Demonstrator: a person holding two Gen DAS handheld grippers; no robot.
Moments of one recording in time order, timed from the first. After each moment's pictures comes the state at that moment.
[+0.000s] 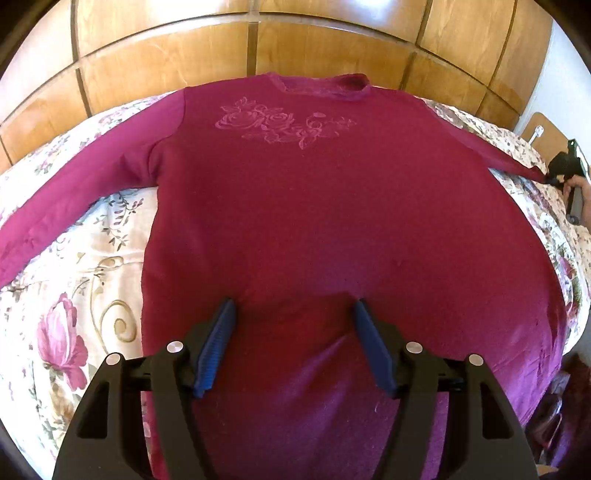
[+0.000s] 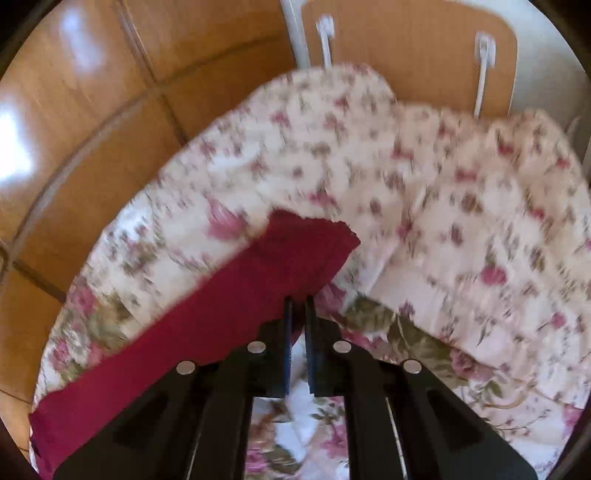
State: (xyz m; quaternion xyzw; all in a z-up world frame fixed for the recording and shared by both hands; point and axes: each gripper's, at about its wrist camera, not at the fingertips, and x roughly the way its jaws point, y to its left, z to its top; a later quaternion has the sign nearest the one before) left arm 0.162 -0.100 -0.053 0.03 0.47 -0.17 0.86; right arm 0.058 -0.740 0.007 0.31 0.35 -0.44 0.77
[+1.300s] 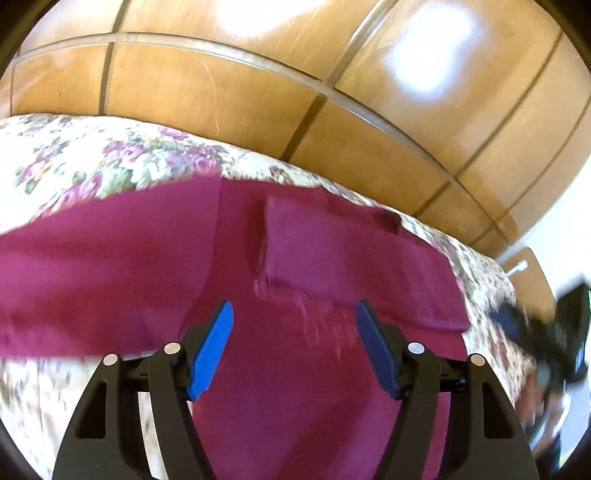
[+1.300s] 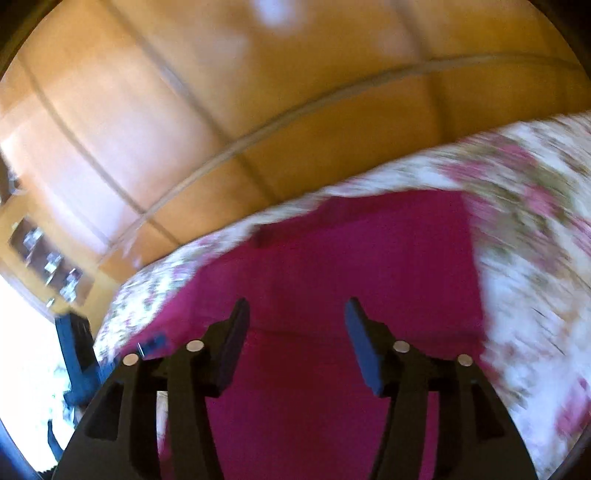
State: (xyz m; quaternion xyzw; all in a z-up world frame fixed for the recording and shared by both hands) left arm 0.305 -0.046 0.006 -0.17 0.43 -0.17 0.87; right arm 0.152 -0.403 0.036 0.26 0.39 0.05 0.88
